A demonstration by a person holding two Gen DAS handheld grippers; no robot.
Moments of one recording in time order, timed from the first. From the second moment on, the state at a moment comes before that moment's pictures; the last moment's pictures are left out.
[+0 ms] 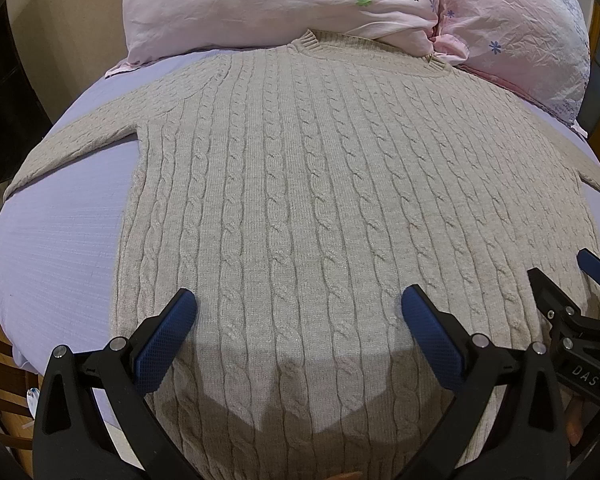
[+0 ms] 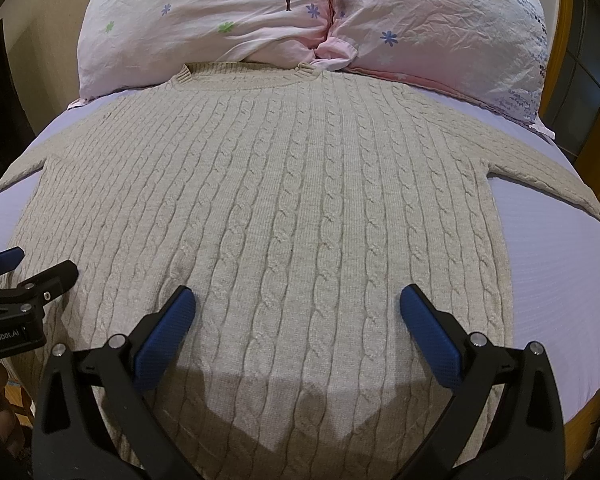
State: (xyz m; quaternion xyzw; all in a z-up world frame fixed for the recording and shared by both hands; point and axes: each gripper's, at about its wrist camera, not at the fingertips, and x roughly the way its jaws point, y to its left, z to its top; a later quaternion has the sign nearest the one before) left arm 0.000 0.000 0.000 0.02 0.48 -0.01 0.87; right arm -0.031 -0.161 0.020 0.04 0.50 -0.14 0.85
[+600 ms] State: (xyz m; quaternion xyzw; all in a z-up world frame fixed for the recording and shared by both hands) left arm -0.009 0.009 0.012 0.01 0.42 -0.04 0.91; right arm -0.100 -0.416 0.091 0.32 0.32 -0.28 0.85
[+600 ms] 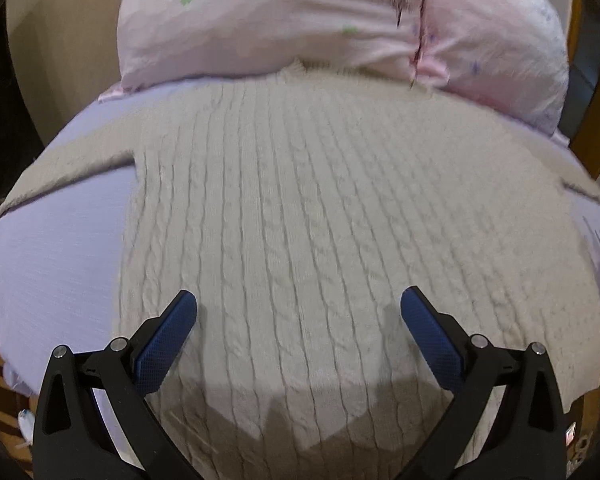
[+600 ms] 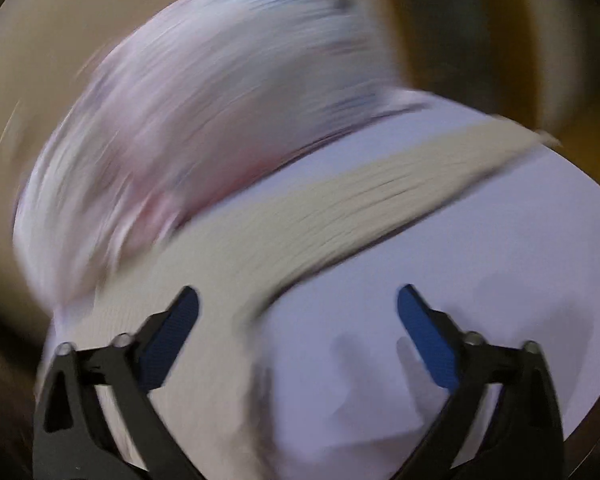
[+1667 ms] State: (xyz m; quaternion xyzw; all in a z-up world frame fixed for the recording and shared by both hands) left arm 0.012 0.253 0.046 -0.30 0.25 0.09 0.92; right arm 0.099 -0.213 0.122 0.13 0.37 0.05 0.92
